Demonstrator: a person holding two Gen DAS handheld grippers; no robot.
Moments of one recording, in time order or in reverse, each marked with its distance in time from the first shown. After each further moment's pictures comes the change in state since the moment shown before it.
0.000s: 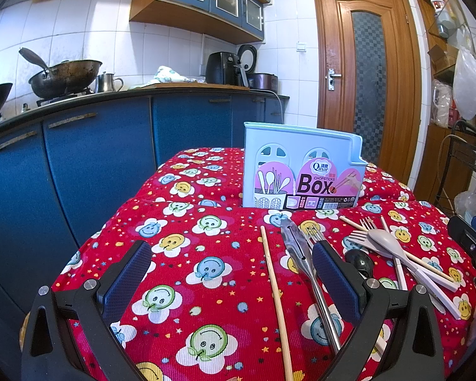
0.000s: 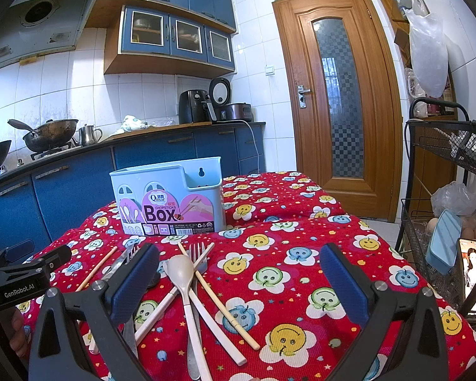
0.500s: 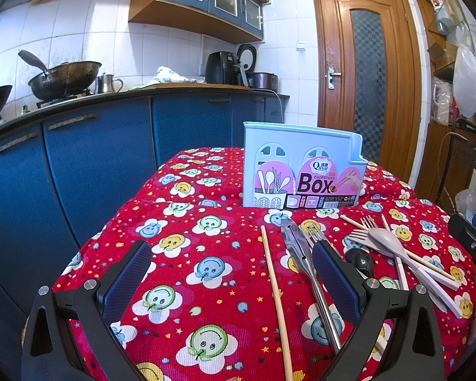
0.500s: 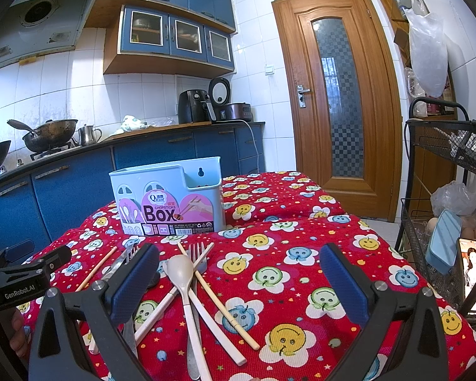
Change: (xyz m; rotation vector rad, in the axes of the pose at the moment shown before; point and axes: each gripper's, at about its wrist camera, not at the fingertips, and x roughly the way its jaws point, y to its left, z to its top) left arm 0.000 -0.001 0.000 0.007 0.002 0.005; right arm 0.000 0.000 0.000 0.001 0.005 -0.002
